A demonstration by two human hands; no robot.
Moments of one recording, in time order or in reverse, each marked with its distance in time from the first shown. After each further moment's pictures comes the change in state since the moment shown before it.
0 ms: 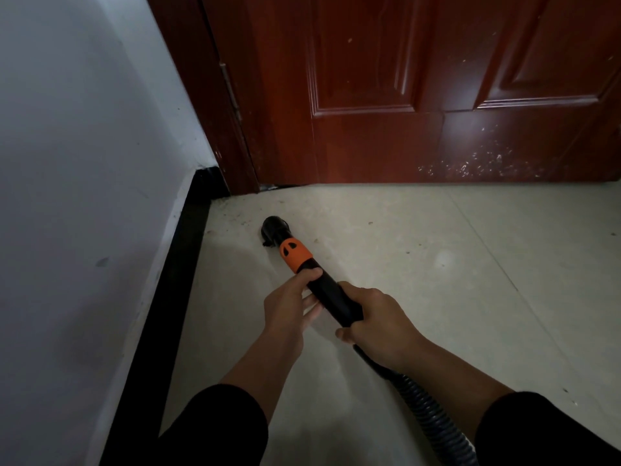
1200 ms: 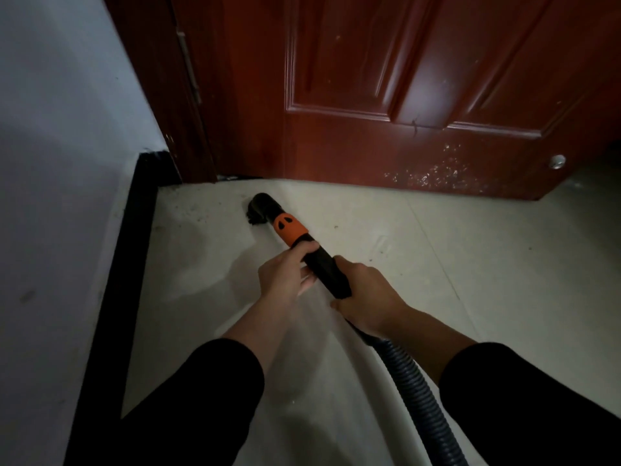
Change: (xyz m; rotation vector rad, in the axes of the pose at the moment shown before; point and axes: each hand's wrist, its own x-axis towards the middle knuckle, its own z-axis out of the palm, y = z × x) left_hand 0.034 0.044 0.066 -0.006 0.029 -0.124; right_hand 0.047 -0.028 -0.054 -0.419 0.004 0.137
